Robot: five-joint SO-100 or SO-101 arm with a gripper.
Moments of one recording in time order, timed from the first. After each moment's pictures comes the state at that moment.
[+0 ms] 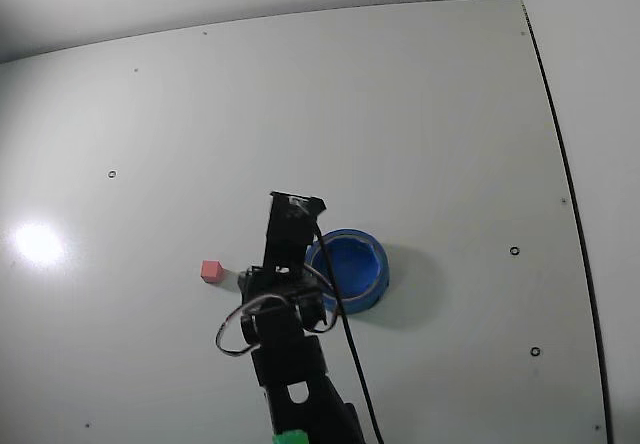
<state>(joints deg) -16.7 148.5 131.3 63.0 -47.5</state>
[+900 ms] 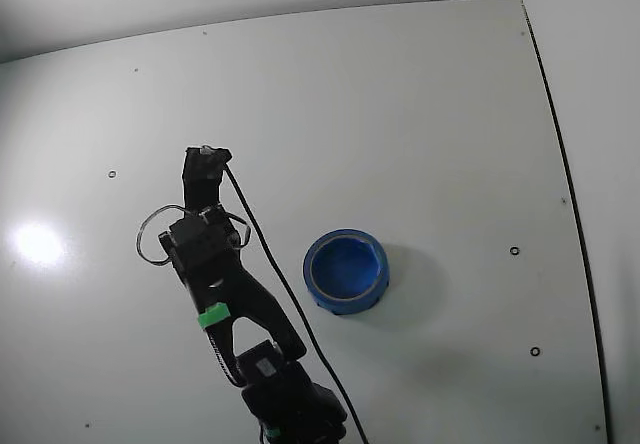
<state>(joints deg) -28.8 94.6 91.4 63.0 -39.7</state>
